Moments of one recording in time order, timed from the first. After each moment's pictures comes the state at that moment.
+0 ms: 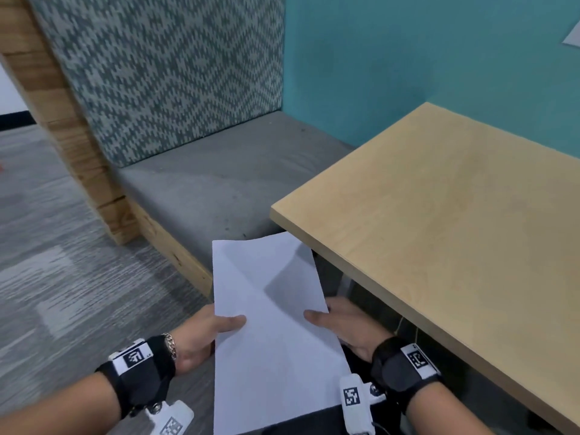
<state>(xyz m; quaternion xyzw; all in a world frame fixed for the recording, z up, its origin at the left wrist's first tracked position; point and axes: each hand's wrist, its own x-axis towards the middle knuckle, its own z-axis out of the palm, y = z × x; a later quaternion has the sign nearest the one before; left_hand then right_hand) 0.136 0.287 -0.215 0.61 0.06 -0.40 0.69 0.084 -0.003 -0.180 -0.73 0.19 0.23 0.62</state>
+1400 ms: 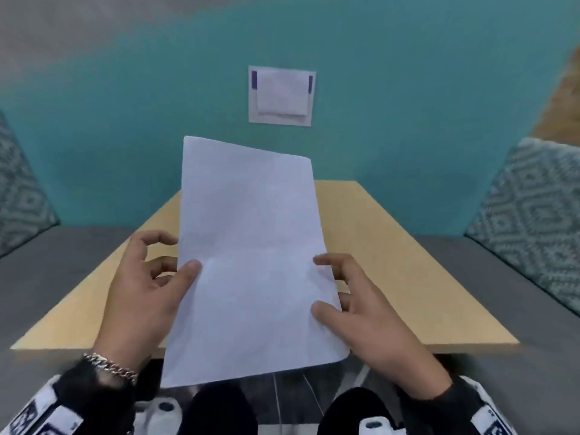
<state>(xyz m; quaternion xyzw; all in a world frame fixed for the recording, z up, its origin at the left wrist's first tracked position) 0.058 0.068 0.043 0.63 -0.32 -0.09 0.71 -0.185 -0.100 0.042 -0.78 0.23 -0.28 0.51</state>
